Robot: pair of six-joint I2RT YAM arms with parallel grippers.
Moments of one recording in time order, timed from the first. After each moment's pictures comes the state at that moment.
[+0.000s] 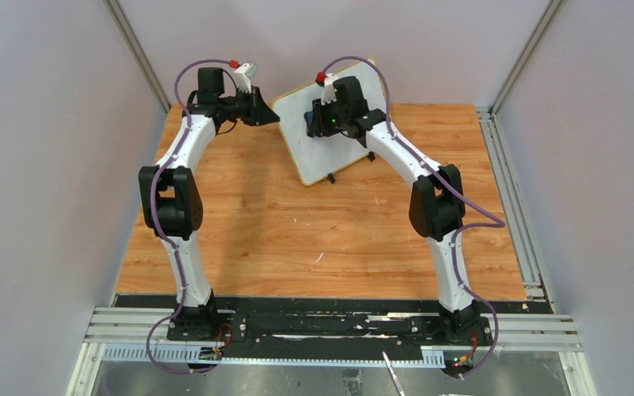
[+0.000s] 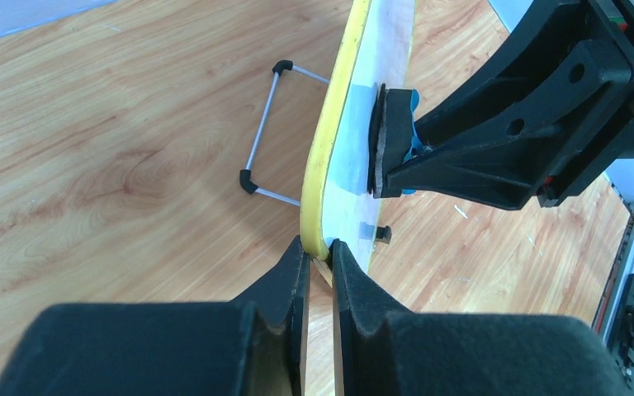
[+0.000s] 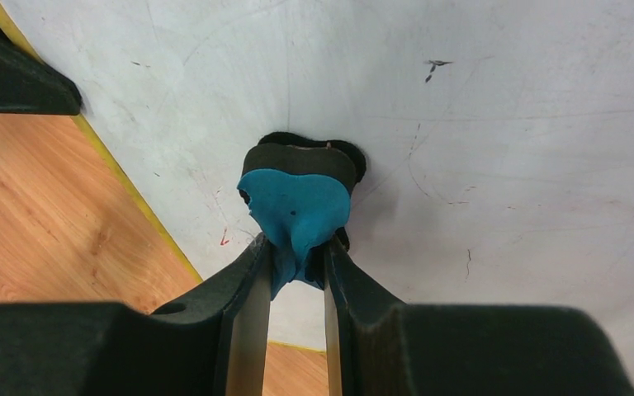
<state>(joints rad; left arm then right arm) -0.05 2.04 1.81 -0.34 0.84 -0.05 0.52 2.25 2.10 -0.38 -0.25 0.13</state>
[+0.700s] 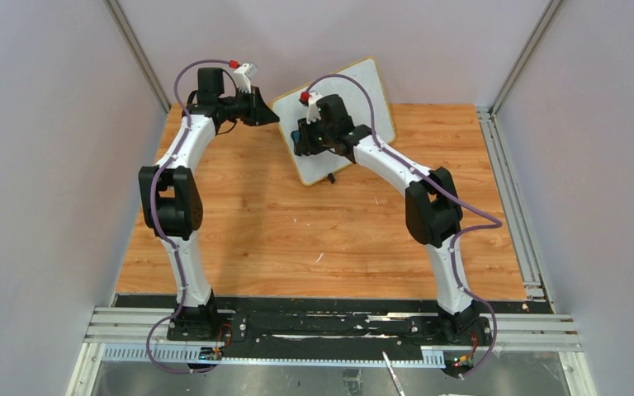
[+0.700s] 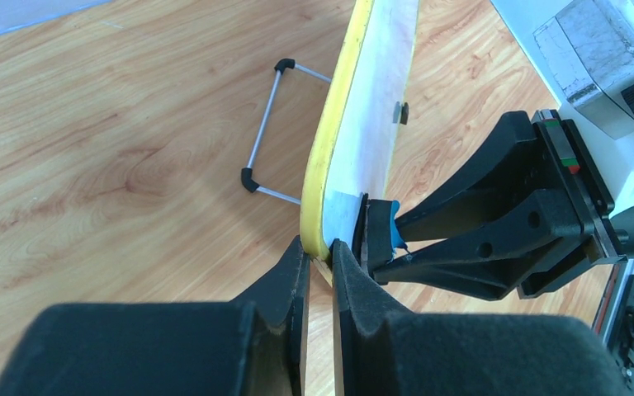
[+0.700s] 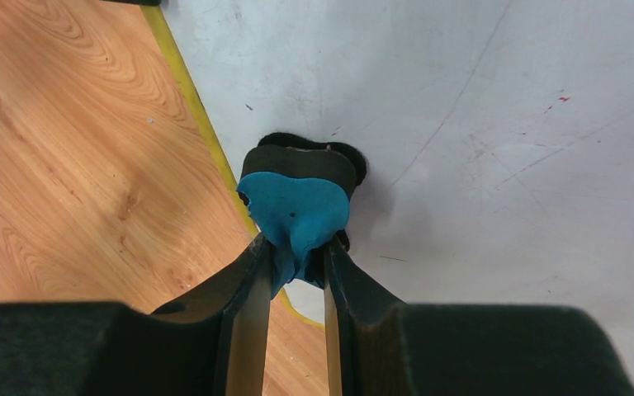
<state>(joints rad) -0.05 2.04 1.81 -0.34 0.84 -0.05 0.61 2.20 1.92 -0.28 -0.22 0.15</state>
